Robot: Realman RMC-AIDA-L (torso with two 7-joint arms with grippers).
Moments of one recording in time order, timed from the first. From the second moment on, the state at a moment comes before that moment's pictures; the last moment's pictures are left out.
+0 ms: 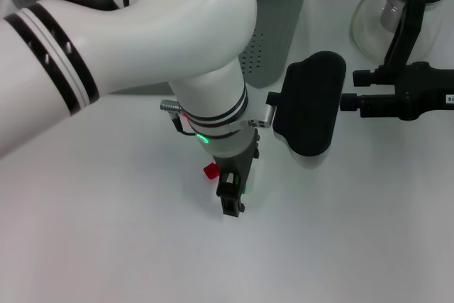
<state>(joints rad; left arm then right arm) -0.83 -2.18 1.94 1.12 2.60 1.36 -2.14 0.59 1.99 -0.82 -0.64 -2.00 -1.52 1.61</state>
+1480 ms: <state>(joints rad) -0.86 -2.18 1.99 1.09 2.61 1.37 -2.17 0.58 1.99 -0.80 -0.63 -2.00 -1.53 1.59</state>
